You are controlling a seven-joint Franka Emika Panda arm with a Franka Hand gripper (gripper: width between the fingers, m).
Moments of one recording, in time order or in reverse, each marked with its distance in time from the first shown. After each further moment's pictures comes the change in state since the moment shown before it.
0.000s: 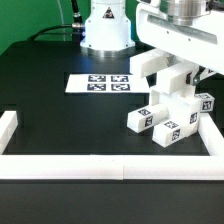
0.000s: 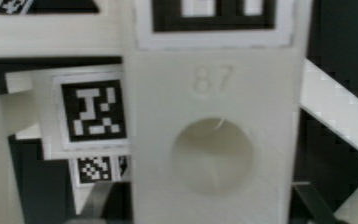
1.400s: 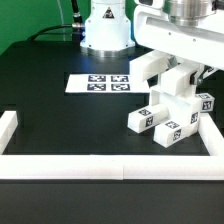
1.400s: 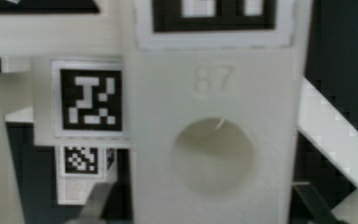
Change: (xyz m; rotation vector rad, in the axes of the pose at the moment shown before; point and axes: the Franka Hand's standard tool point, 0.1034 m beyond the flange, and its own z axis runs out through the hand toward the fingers) arm -0.001 -0.003 0.004 -0.001 0.002 -0.135
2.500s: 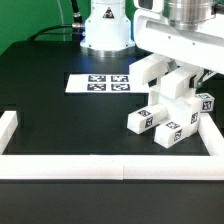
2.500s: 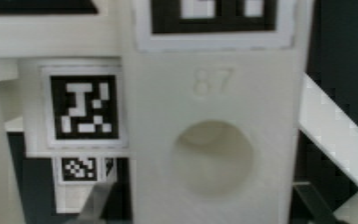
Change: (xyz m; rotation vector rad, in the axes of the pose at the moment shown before) arm 0.001 -0.001 0.002 0.004 0.005 0.001
